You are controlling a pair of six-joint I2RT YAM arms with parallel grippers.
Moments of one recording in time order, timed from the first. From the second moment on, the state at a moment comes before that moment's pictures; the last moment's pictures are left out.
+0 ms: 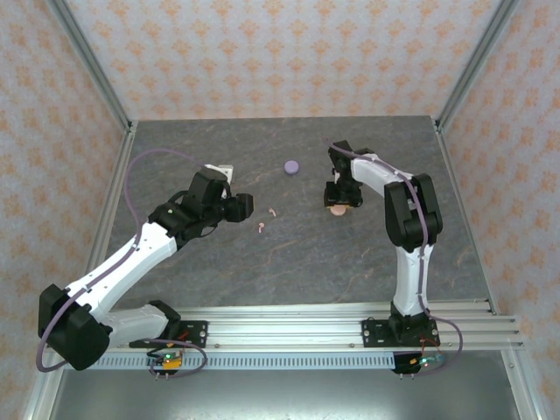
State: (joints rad) left arm -0.51 1.17 0.97 -0.55 -0.06 -0.44; right arm 0.31 2.07 1.51 -0.90 -0.06 0.32
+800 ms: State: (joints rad) left arm -0.51 1.20 0.97 -0.54 -0.04 -0.47; right arm 0.55 1.96 1.35 -0.75 -0.07 0.65
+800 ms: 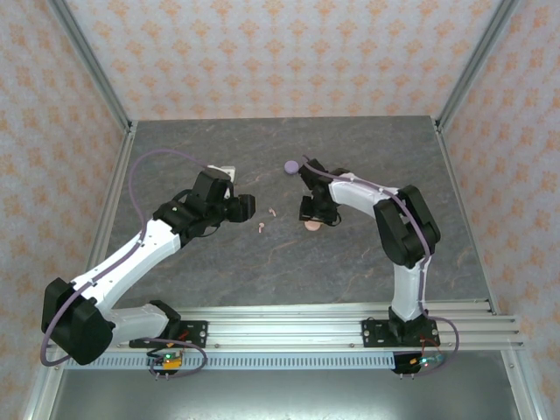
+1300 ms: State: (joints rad) left arm -0.51 1.24 0.95 -0.54 -0.01 -0.47; right arm 0.58 1.97 1.36 -0.75 -0.07 0.68
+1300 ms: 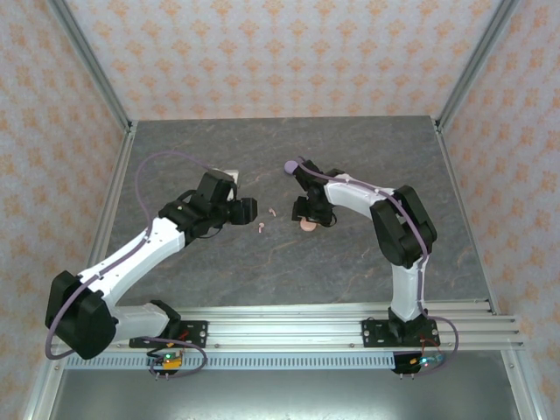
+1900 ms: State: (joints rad) left arm -0.52 1.47 0.95 -0.36 0.14 -0.58; right arm 0.46 1.69 1.18 -0.63 -0.16 0.62
